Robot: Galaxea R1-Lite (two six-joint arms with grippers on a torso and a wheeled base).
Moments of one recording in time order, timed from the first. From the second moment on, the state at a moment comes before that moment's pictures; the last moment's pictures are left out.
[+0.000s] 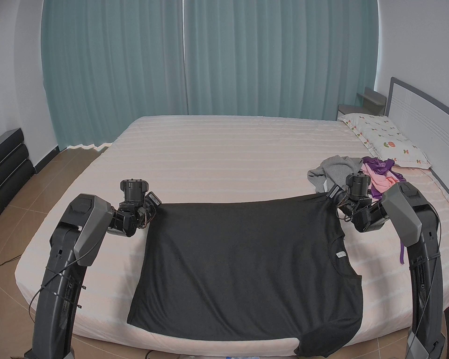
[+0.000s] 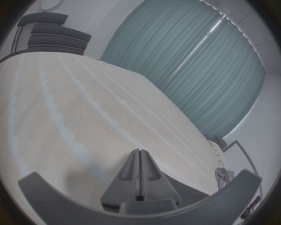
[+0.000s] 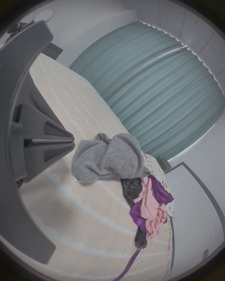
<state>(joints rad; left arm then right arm) -0.09 2.79 -1.91 -0.45 0.12 -0.78 0.02 2.67 -1.65 -0.70 -0.09 0.64</state>
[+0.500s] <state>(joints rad) -0.11 2.83 -1.93 -0.42 0.12 -0.78 0.03 2.71 -1.63 -0.71 -0.11 0.63</state>
